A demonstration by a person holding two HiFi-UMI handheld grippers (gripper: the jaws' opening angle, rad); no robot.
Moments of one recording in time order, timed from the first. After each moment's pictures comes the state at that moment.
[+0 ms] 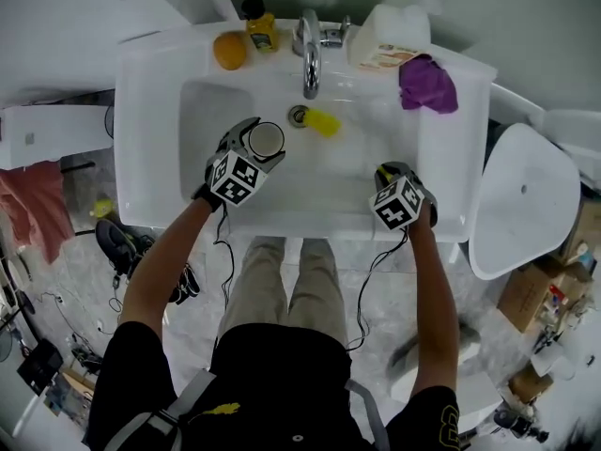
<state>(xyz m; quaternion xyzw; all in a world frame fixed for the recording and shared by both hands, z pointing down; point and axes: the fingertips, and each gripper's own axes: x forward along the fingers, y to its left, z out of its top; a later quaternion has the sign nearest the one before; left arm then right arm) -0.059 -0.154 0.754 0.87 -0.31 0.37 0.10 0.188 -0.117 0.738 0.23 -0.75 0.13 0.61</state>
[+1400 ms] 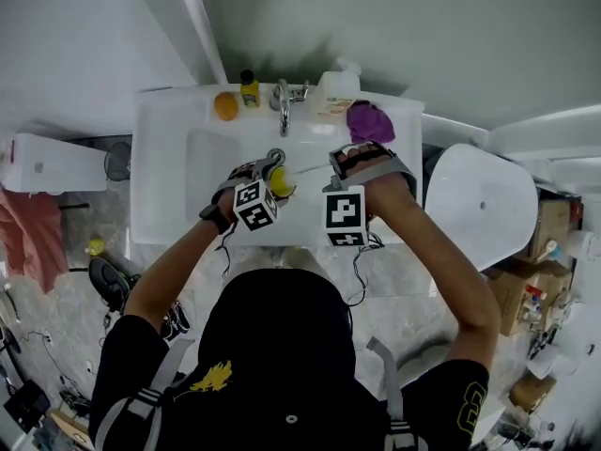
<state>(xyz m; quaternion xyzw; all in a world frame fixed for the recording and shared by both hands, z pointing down) 0.020 -0.107 0.595 0.87 -0.16 0.46 0.03 0.086 -0.151 0.444 -0.02 -0.61 -0.36 0.71</state>
